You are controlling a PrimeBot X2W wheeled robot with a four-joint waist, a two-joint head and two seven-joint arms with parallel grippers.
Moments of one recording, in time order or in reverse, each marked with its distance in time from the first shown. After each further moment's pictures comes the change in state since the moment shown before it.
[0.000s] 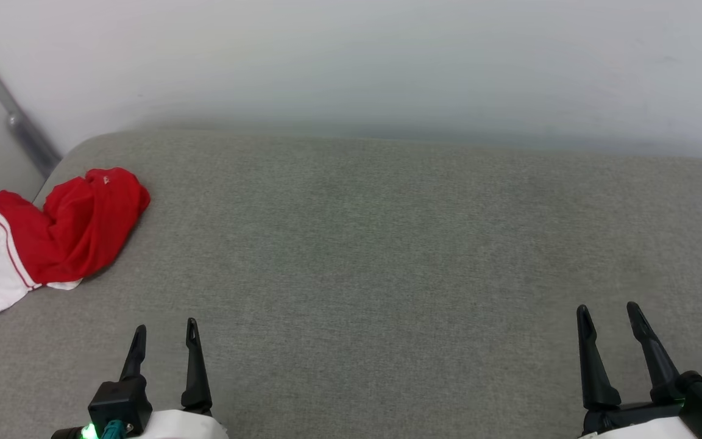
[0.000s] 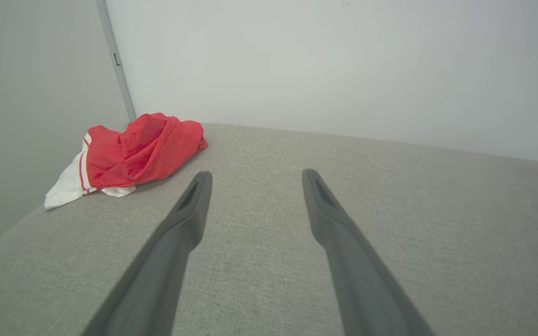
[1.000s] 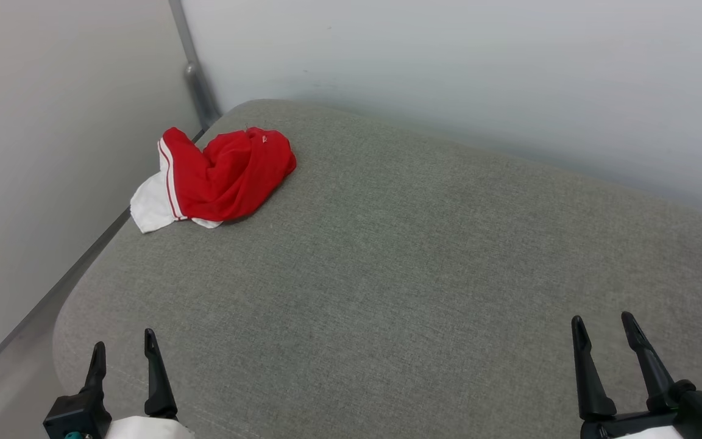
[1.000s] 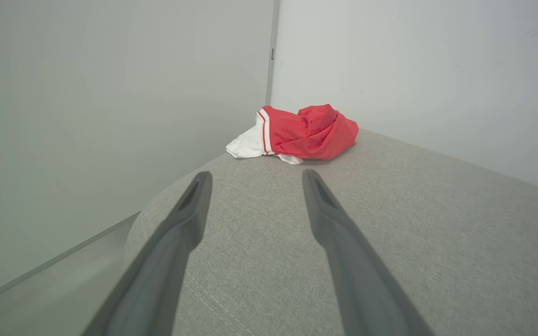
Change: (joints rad) left arm 0.018 0.000 0.095 0.005 -0.062 0.002 0.000; right arm 0.025 0.000 0.008 -0.002 -0.013 0.000 0.000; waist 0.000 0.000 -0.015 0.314
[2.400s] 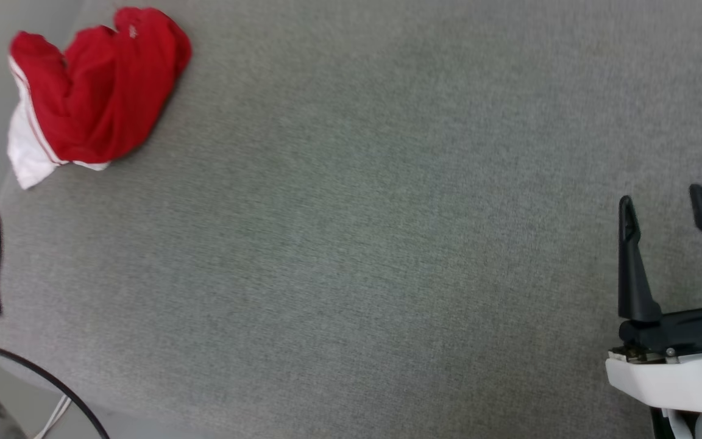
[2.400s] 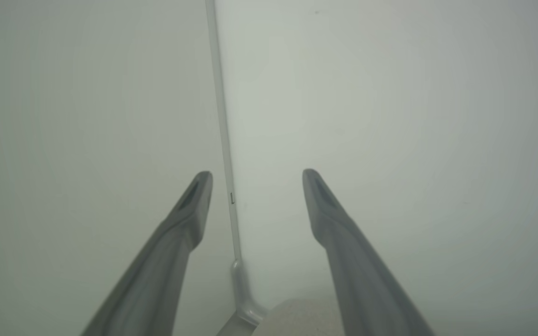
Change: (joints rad) left arm -0.932 0.323 0.209 0.332 -0.109 -0.199 0.000; right arm -0.192 0.000 -0.041 -0.232 -0.201 0.000 0.000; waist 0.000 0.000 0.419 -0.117
